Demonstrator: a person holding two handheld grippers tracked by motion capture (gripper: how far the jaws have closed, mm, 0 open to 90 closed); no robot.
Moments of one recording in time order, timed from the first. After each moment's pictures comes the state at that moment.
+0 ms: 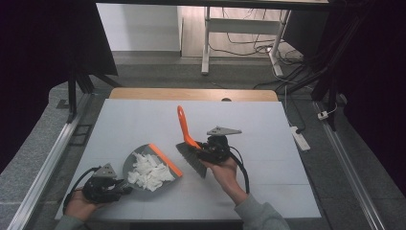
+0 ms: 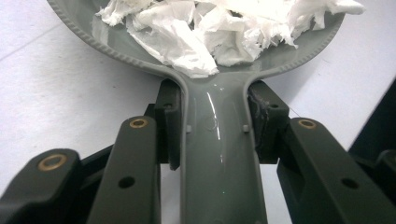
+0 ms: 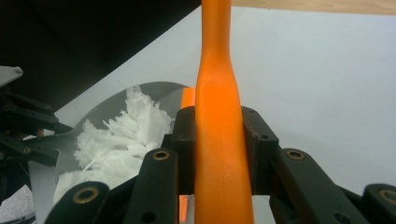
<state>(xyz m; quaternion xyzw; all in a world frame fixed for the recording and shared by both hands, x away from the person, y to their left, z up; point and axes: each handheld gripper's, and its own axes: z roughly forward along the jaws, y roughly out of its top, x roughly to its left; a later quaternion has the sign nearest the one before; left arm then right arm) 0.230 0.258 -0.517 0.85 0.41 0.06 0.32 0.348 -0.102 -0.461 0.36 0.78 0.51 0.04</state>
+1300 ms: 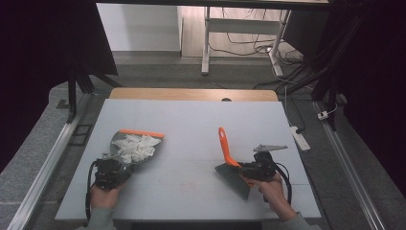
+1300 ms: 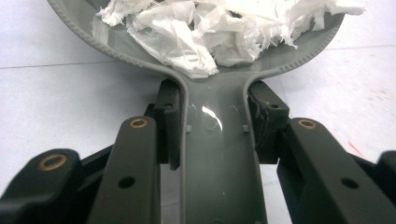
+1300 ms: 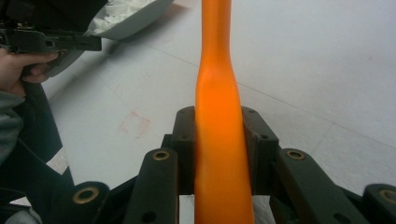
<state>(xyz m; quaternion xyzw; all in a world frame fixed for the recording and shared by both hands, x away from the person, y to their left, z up) 0.260 0.231 -0.522 0.68 0.65 0.16 0.30 0.331 -0.236 -0.492 0.40 0.79 0.46 -0.04</state>
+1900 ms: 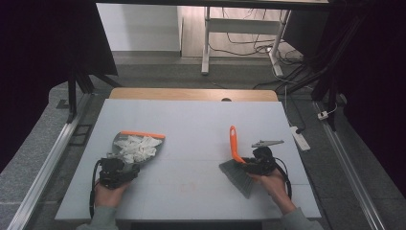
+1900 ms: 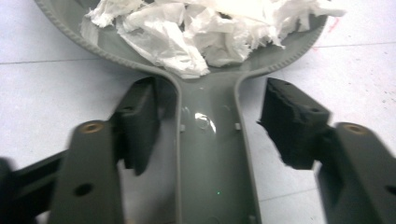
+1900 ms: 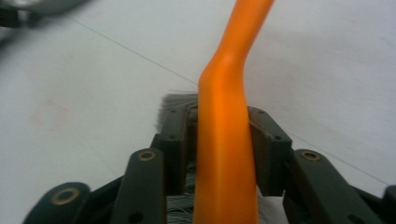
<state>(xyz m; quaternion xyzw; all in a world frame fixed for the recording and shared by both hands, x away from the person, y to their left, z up) 0.267 0.227 -0.529 0.69 0.65 0.15 0.30 0.354 -0.242 -0.501 0.43 0.82 0.38 0.04</state>
